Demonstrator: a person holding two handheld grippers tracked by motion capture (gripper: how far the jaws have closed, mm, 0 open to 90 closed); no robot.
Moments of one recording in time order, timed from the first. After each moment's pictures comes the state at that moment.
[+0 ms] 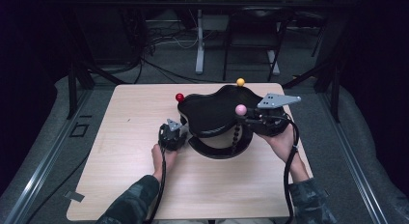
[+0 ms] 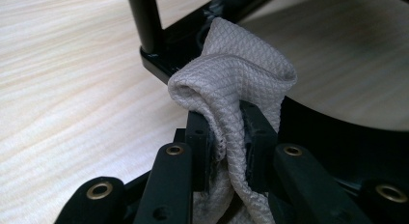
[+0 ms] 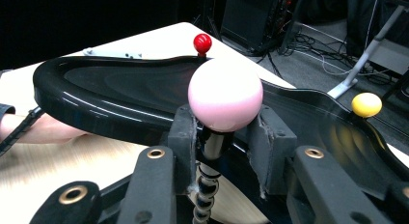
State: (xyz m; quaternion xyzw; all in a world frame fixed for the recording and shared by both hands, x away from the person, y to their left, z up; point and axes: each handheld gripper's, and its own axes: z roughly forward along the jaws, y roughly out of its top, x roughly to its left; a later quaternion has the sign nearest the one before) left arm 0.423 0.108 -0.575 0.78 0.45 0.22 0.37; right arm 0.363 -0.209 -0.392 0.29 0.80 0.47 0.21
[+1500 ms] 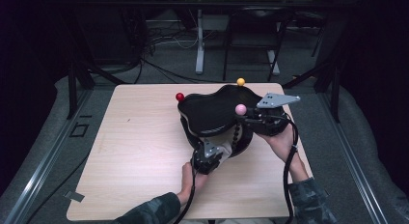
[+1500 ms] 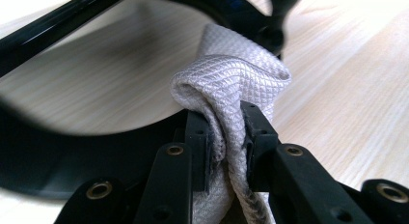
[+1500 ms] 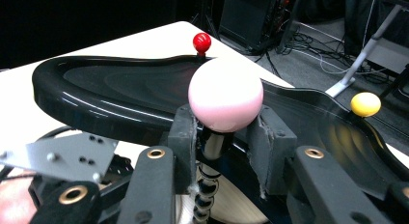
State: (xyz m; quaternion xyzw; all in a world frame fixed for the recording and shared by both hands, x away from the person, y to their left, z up) left arm 0.349 0.003 -0.573 0.82 0.34 0.19 0.42; right arm 0.363 -0.207 -0.391 0.30 0.81 0.47 0.22
